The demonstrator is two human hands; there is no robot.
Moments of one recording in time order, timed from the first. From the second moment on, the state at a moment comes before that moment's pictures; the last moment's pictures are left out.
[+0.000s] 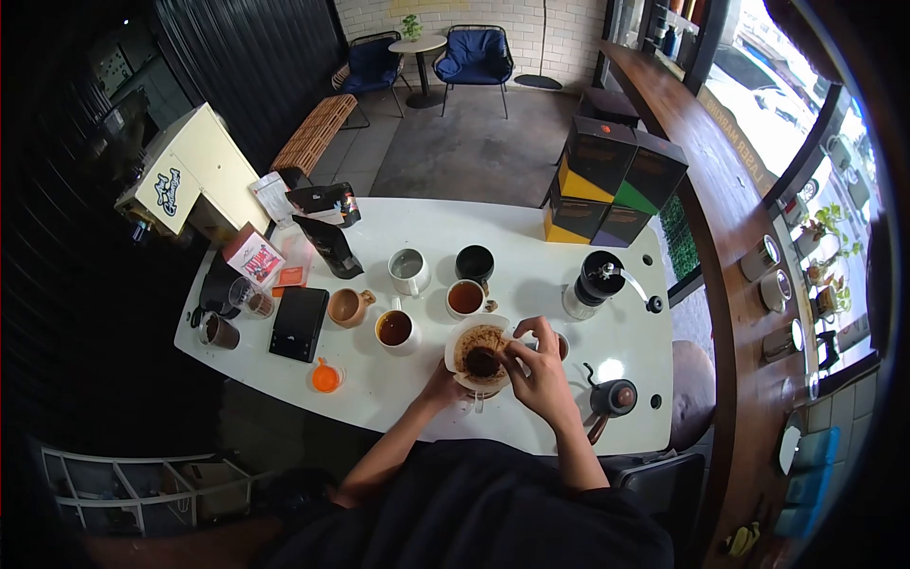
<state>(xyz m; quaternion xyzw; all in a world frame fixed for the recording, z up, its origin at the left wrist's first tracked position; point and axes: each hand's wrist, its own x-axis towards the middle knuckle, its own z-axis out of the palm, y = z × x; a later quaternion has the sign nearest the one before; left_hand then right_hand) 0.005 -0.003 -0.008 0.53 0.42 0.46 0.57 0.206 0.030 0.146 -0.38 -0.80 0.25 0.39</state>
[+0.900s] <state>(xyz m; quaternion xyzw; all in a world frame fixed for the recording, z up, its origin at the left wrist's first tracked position) 0.003 0.003 -0.003 0.57 0.42 0.50 0.50 0.188 0.008 0.159 -0.42 -0.81 0.21 0.35</state>
